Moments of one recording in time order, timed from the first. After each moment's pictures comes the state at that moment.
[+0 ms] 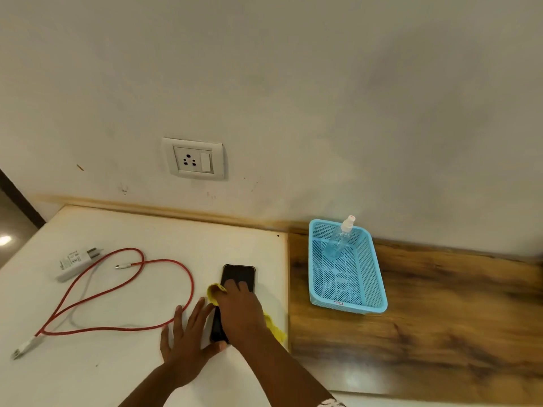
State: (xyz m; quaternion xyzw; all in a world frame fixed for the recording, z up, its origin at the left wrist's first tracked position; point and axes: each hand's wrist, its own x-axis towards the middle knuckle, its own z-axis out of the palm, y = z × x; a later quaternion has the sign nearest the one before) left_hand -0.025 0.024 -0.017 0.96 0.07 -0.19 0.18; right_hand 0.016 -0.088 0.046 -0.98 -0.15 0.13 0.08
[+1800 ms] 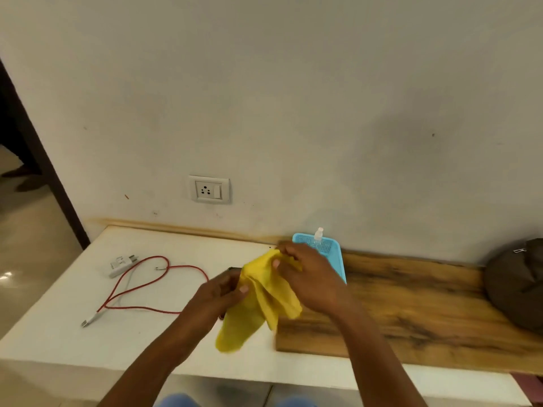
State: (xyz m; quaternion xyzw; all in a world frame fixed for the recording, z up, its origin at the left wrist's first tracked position) left_hand -0.135 0.009 0.247 0.70 -0.07 -0.15 0.69; right_hand -0.134 -0.174 0.323 -0.92 -0.07 0.03 0.38
